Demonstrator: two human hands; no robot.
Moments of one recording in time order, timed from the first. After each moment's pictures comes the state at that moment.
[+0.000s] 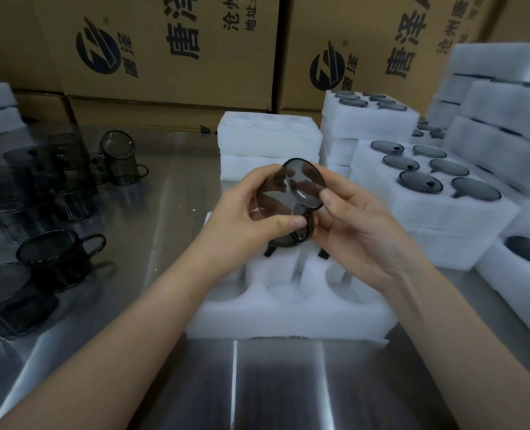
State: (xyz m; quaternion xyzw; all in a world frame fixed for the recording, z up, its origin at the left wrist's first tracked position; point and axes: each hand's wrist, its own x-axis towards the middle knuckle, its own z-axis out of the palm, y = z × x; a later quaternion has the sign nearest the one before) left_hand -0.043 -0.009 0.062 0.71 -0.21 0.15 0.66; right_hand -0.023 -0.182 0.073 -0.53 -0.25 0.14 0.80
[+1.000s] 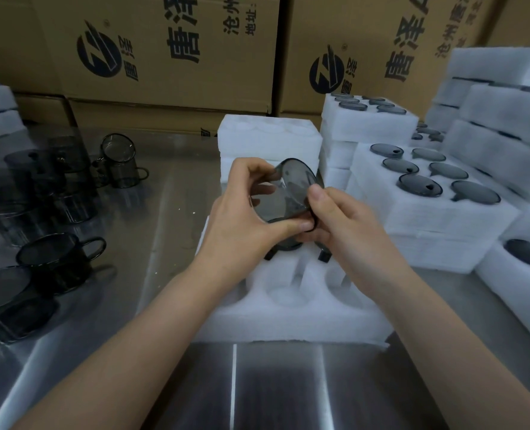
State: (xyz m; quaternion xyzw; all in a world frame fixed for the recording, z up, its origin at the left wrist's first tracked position) left_hand -0.046 -0.015 0.058 0.78 -0.13 0.30 0.54; right_hand -0.028 -0.169 0.069 -0.71 -0.19 0.01 0.67
